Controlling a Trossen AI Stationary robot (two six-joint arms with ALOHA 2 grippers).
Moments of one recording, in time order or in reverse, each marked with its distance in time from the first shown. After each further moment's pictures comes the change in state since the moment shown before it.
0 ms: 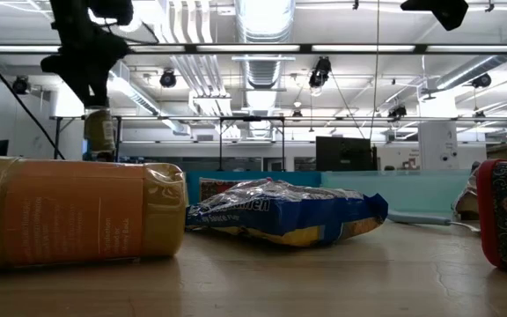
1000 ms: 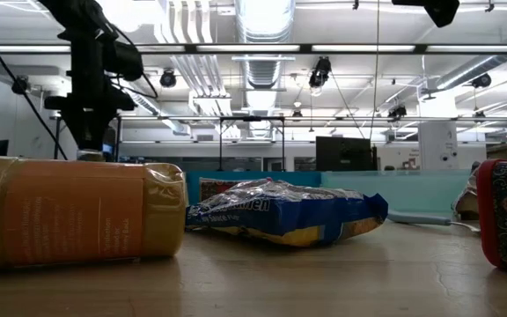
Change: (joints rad) left arm 0.201 0.192 -0.143 0.159 -0.009 0.074; right arm 0.001 0.029 0.000 0.079 0.001 -0.007
